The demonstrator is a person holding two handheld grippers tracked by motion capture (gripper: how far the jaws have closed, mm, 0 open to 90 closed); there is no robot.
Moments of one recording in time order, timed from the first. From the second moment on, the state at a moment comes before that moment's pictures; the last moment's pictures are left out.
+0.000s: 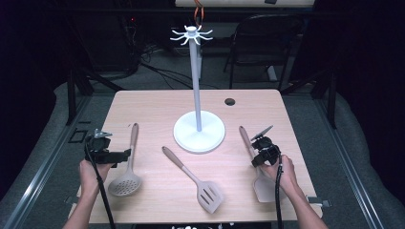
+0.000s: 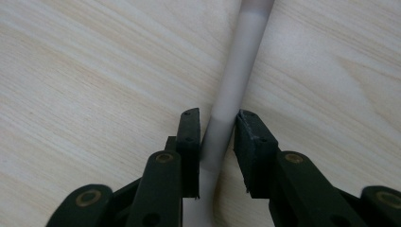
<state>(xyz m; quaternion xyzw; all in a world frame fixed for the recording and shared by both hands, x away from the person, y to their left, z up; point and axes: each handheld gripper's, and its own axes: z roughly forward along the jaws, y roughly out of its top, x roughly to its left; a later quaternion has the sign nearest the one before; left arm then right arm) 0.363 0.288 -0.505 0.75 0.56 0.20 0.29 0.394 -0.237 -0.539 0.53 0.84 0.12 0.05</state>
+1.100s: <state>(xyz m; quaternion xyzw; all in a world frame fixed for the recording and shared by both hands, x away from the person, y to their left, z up) 0.364 0.263 -0.505 0.77 0.53 0.21 0.28 0.398 -0.240 -0.545 0.56 0.81 0.13 0.04</state>
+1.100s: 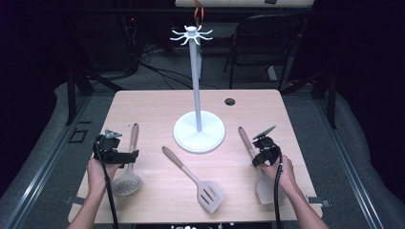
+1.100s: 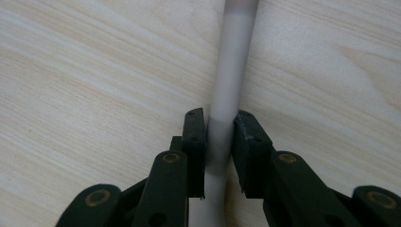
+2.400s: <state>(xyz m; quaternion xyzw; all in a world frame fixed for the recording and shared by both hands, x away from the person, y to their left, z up) 0.360 0.192 -0.484 0.79 0.45 0.18 0.38 0.358 -0.192 -0.490 0.38 0.86 0.30 0.15</state>
